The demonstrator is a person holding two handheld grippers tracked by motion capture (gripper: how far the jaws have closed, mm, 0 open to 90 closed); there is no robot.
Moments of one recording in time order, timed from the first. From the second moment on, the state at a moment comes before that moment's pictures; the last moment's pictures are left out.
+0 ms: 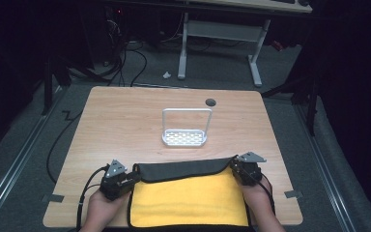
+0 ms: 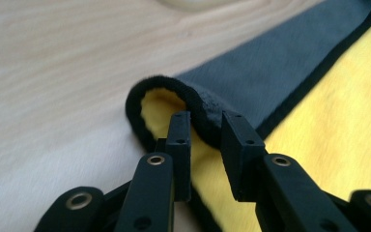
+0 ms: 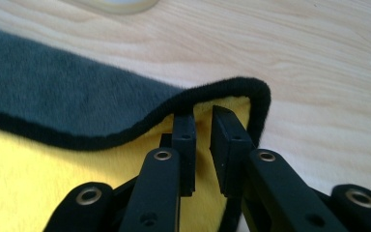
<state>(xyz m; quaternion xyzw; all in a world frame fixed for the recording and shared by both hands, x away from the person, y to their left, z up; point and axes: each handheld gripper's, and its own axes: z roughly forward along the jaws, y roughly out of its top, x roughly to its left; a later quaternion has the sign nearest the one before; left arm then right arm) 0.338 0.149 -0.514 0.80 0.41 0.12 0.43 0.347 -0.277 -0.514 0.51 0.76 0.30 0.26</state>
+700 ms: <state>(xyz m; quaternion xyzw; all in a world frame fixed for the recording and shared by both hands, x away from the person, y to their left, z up) 0.407 0.165 -0.514 0.75 0.48 0.19 0.41 0.393 -0.293 -0.514 0.54 0.74 0.28 0.27</state>
